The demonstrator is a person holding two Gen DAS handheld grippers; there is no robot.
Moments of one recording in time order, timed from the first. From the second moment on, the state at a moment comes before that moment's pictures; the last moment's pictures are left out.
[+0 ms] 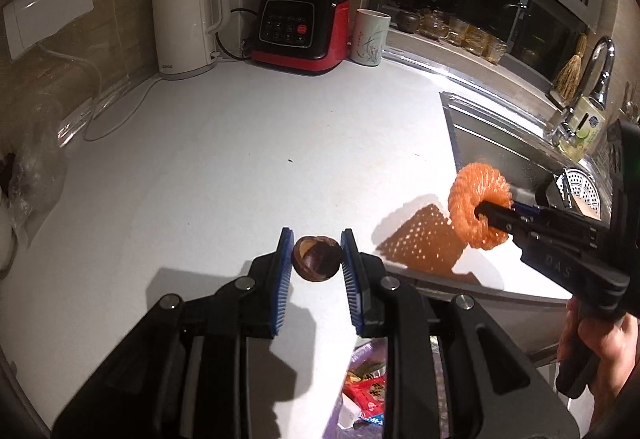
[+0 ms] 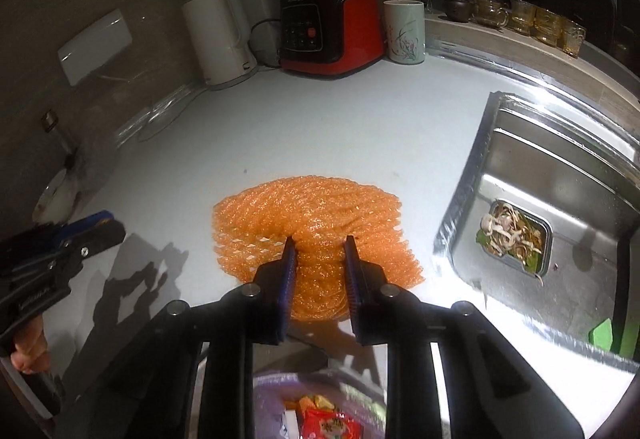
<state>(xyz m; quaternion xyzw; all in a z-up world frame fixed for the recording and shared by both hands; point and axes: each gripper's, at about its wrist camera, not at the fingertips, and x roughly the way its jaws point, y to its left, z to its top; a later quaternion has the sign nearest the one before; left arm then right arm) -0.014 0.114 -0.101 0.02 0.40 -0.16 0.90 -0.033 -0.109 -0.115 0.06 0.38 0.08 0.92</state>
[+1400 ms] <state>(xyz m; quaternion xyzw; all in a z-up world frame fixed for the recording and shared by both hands) -0.192 0.056 -0.225 0.05 0.51 -0.19 0.84 -0.270 -0.123 -0.146 0.03 0.42 0.10 0.90</state>
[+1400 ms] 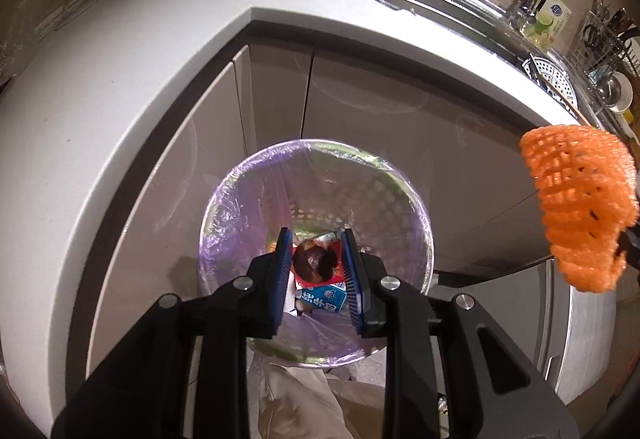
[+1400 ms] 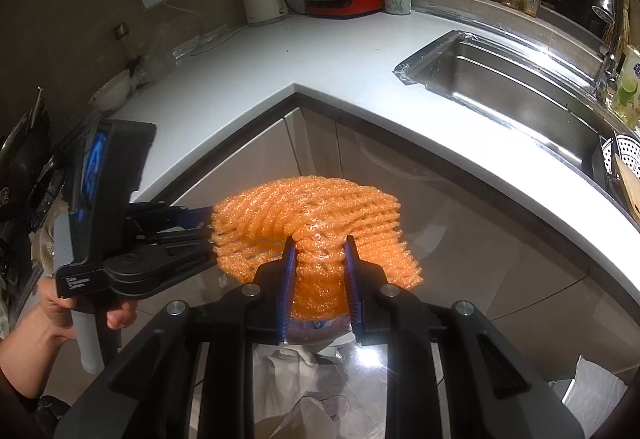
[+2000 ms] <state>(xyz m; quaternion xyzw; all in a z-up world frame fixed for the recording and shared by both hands) -0.205 0.076 -0.152 0.04 0.46 -0.17 0.87 -0.256 -0.121 -0.164 0.04 0.43 0.11 0.89</state>
